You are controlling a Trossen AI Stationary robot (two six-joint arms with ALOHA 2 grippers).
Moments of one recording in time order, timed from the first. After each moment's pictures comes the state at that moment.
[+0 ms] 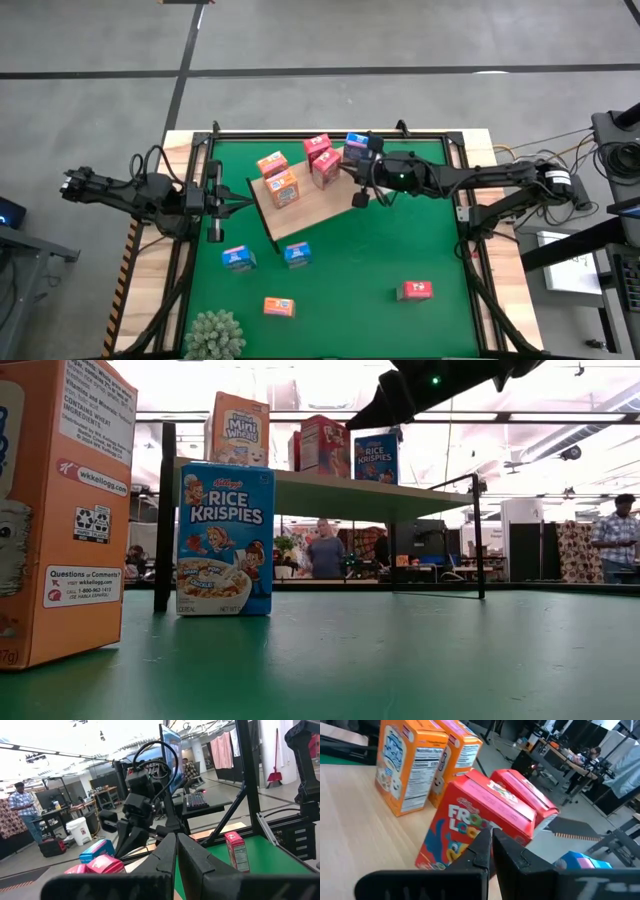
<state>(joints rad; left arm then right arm) -0.26 0.57 0.62 0.08 -0.26 0.30 -0.14 1.34 0.93 0.16 0.25 -0.39</state>
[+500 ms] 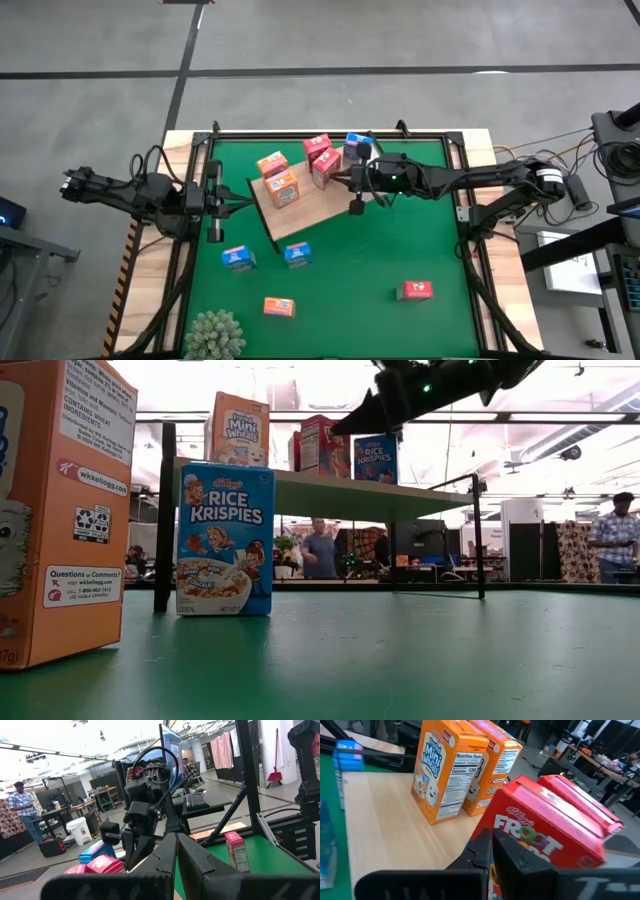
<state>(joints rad) -0.26 0.57 0.62 0.08 -0.26 0.30 -0.14 1.42 0.93 0.24 0.09 -0.37</state>
